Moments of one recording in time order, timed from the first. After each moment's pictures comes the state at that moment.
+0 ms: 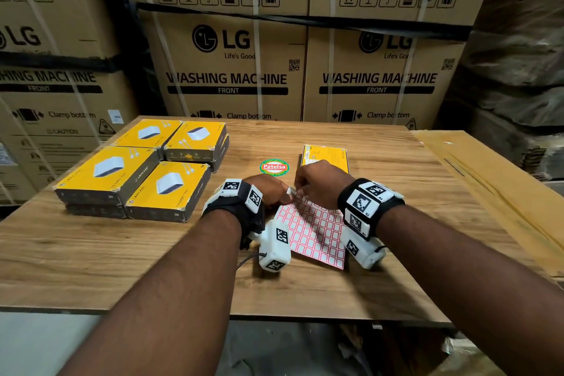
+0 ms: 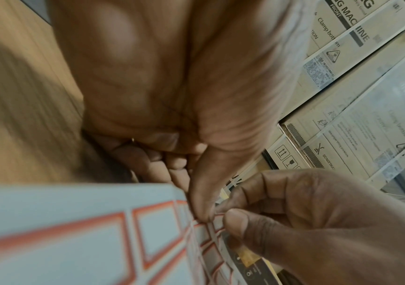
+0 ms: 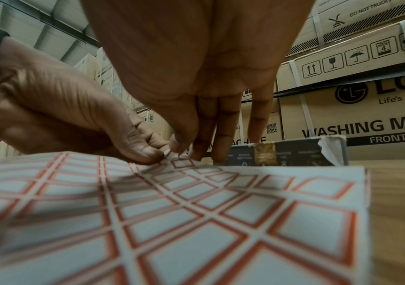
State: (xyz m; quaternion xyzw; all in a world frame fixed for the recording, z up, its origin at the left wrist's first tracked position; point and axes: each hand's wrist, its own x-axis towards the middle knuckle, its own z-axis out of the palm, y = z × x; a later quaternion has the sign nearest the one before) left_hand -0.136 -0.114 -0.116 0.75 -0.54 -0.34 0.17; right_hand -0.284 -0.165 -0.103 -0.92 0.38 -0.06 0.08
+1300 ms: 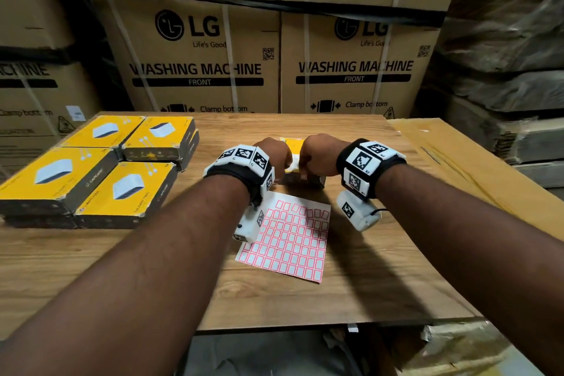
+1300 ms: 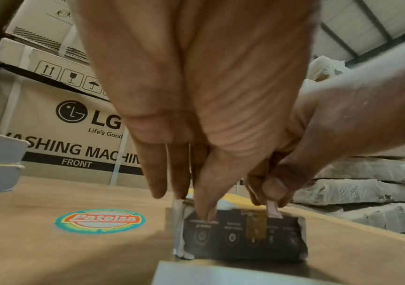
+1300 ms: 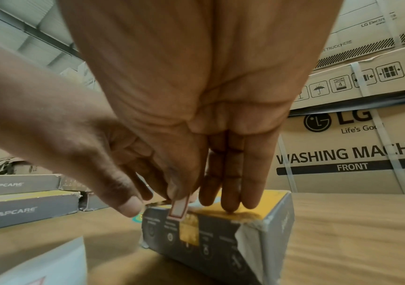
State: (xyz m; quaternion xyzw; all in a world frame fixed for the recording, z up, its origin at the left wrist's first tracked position) left_hand -0.180 -0.161 -0.073 0.69 -0.72 -0.05 -0.01; right_hand -0.314 -0.209 -0.067 -0.91 0.42 0.02 0.06
